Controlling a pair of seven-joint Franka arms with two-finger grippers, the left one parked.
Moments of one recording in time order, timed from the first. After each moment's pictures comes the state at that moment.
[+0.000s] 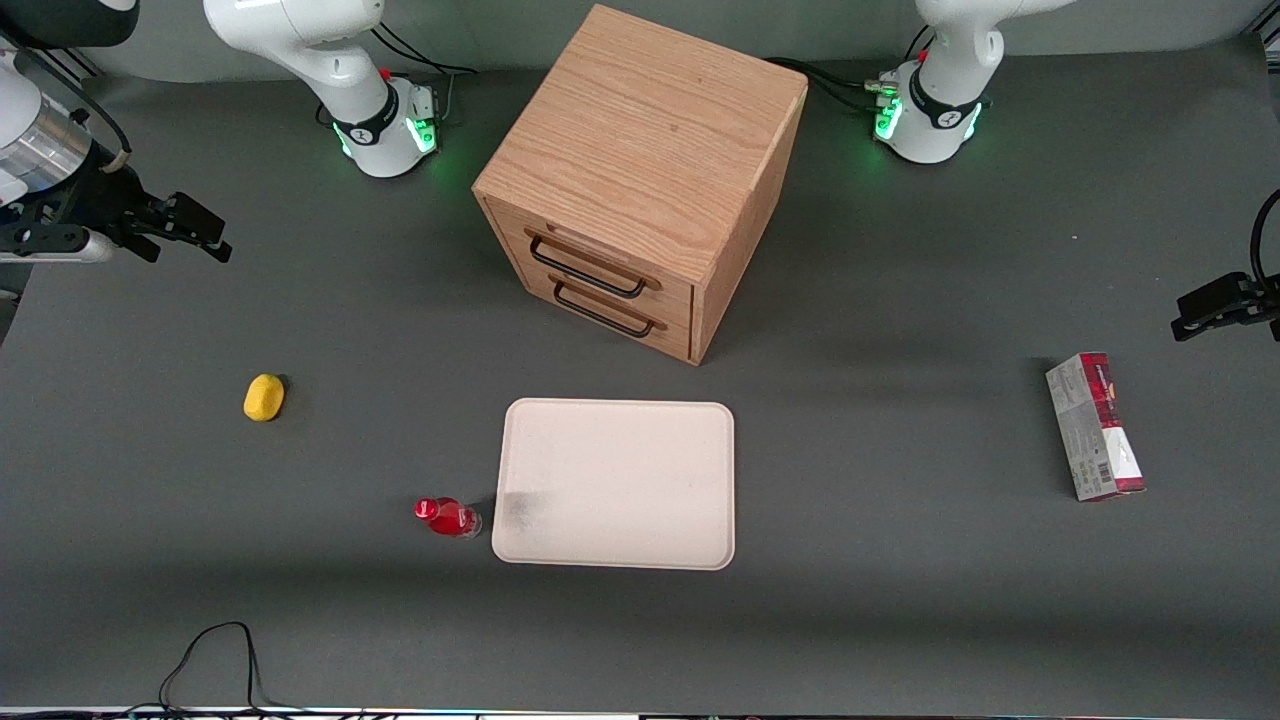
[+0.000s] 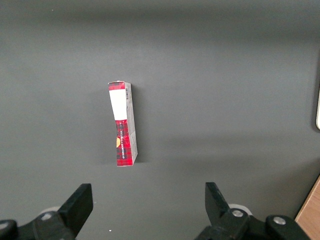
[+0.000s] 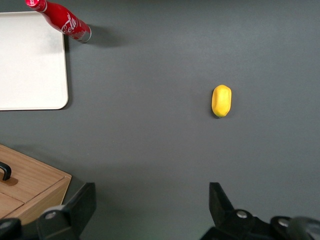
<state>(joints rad) 0.16 -0.32 -0.18 -2.08 -0.02 1.79 0.08</state>
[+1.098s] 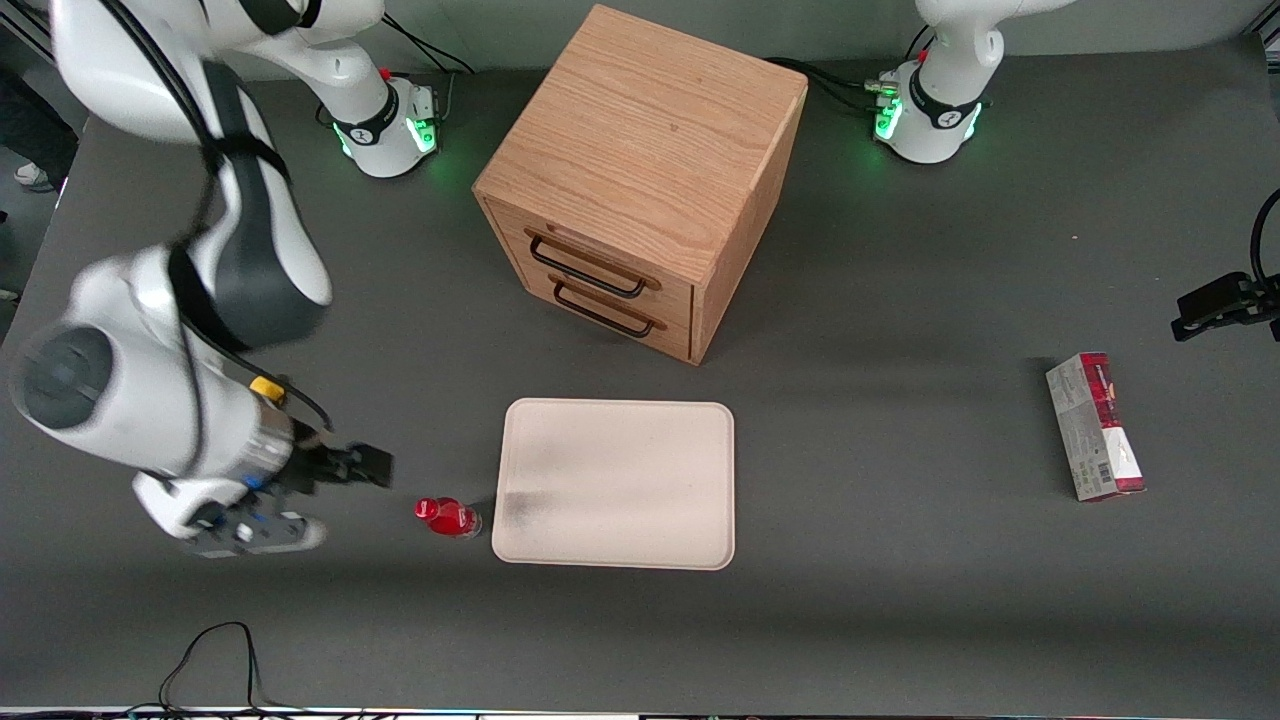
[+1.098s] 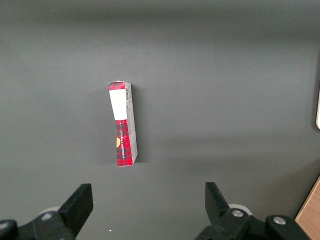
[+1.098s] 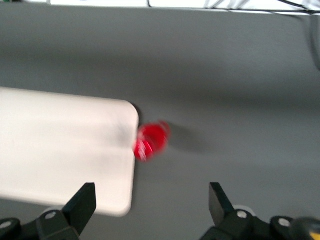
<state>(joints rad) 0.21 0.70 0.04 -1.05 0.03 1.84 0.19</state>
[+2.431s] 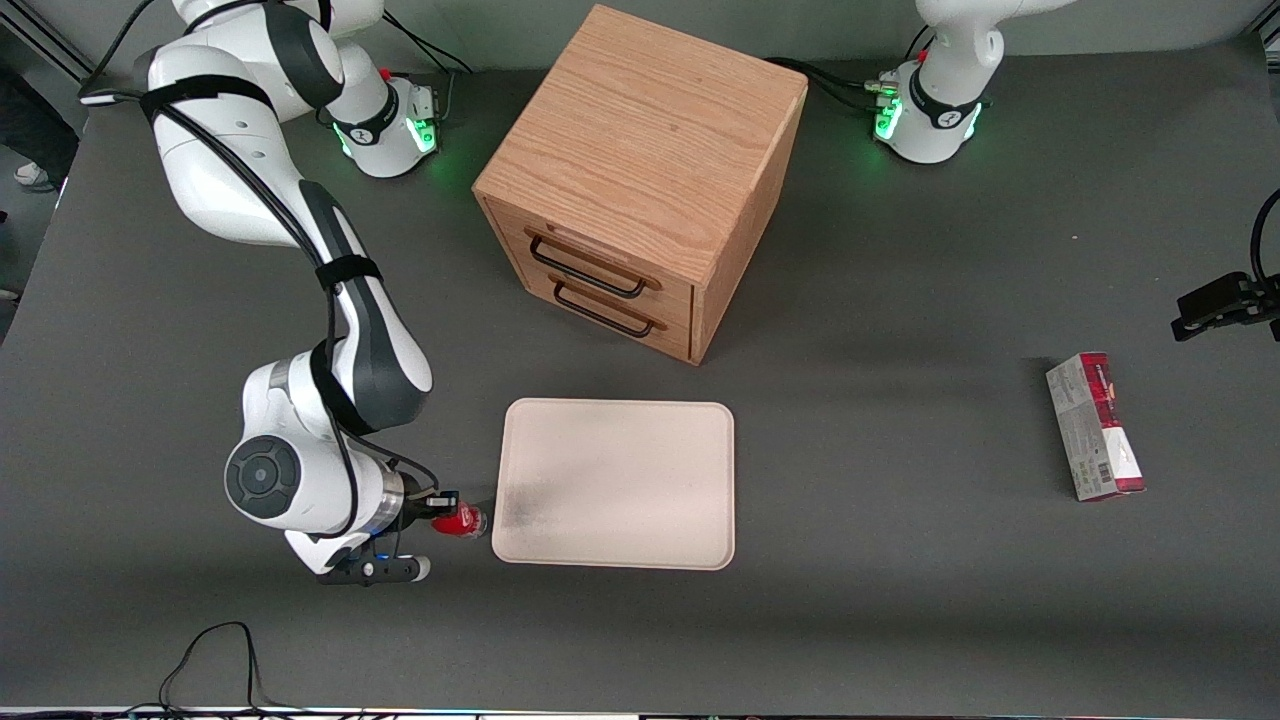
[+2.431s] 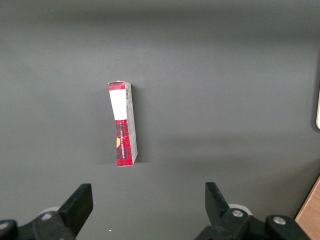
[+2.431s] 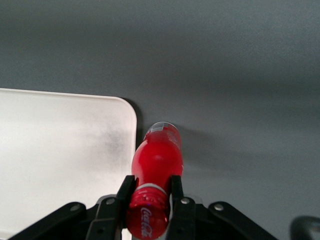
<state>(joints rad) 0.23 0.86 0.06 -1.06 0.02 1.91 0.24</state>
